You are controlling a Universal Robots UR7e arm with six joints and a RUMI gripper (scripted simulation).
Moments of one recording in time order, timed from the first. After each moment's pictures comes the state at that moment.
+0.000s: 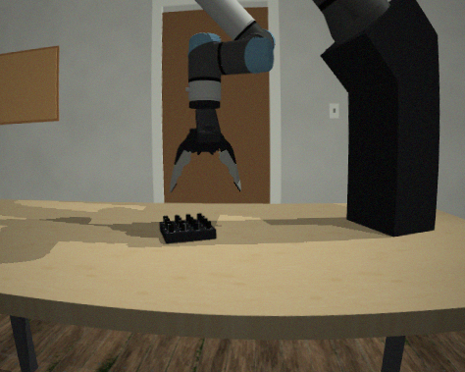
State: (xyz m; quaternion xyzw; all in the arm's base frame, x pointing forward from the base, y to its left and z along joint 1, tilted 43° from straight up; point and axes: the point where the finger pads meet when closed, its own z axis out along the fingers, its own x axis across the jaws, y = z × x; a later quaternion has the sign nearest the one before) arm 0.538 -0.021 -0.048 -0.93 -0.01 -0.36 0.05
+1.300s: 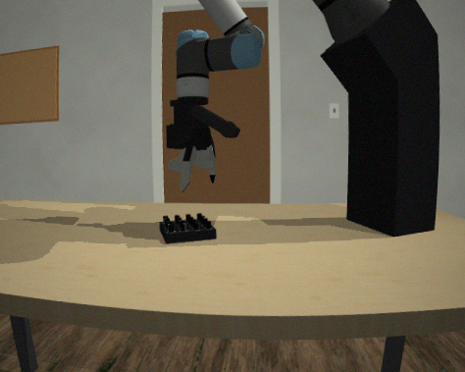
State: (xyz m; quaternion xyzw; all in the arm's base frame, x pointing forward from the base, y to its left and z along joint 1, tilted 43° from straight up) arm 0.542 -0.039 -0.033 -0.79 -0.49 -0.33 -0.15
